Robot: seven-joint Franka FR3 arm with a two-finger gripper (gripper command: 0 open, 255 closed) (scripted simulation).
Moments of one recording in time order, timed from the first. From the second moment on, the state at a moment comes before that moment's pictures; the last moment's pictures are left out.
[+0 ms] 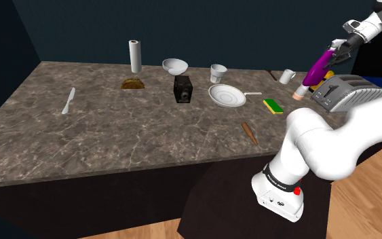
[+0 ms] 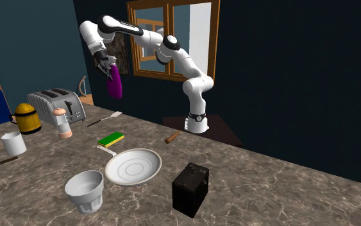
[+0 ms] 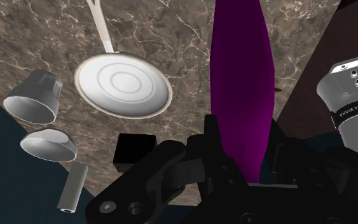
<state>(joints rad) 0.63 -0.79 -1.66 -1.31 -0.29 1.20 -1.97</state>
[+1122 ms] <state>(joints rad) 0.54 -0.85 -1.68 -1.55 -0.34 1.40 -2.00</state>
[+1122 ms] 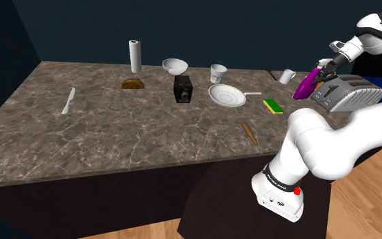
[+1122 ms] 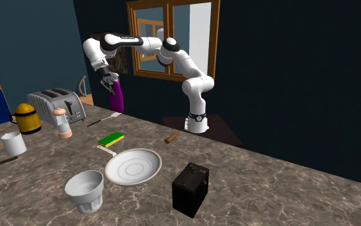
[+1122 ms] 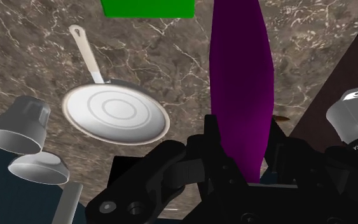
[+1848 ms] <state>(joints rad) 0.53 -0.89 -1.73 -1.65 -0.39 1.51 -2.01</state>
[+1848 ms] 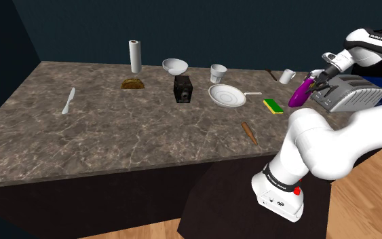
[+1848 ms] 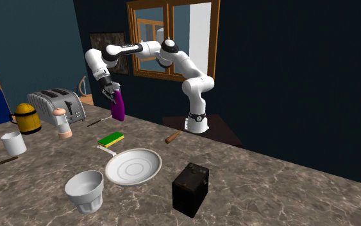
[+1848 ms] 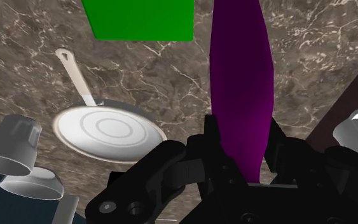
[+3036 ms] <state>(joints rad) 0.55 -0.97 -1.83 -1.74 -0.47 1.66 -2.03</state>
